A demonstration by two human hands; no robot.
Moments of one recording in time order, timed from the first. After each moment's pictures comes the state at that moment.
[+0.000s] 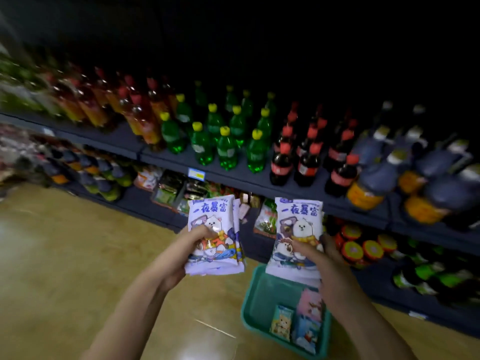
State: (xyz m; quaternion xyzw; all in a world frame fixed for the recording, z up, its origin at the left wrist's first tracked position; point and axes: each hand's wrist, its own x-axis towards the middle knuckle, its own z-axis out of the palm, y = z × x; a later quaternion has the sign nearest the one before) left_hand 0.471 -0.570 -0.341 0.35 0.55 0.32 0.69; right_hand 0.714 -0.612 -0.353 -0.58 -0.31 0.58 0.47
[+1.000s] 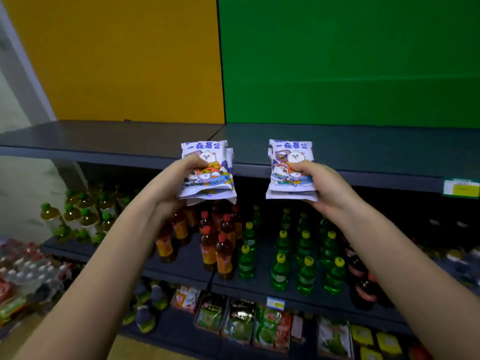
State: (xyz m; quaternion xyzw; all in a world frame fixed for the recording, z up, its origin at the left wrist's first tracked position) left_hand 0.186 -0.322 0.007 0.48 0.46 0.44 0.60; right_hand 0.429 -0.343 -0.017 -0.46 -0.39 0.55 0.58
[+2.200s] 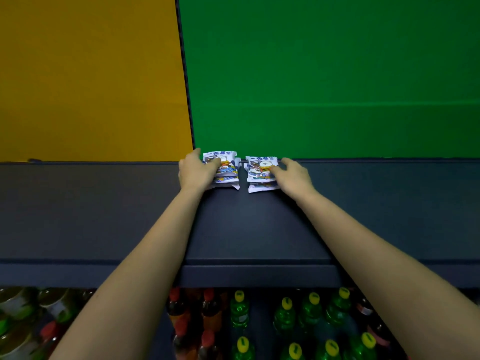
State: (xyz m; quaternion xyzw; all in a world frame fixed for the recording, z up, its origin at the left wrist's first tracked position) left_hand 0.271 0.041 -0.006 0.66 0.55 0.44 0.26; right_hand 0.447 -0.044 -0.009 -0.75 -0.50 0.12 0.41
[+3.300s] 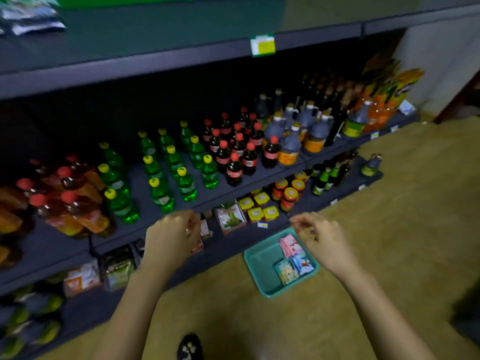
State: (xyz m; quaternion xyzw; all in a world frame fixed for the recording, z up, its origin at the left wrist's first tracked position) left_hand 0.315 -0.422 -0.230 0.92 0.35 0.12 0.11; right_hand 0.502 -0.635 -0.232 -0.88 -0.35 0.13 0.30
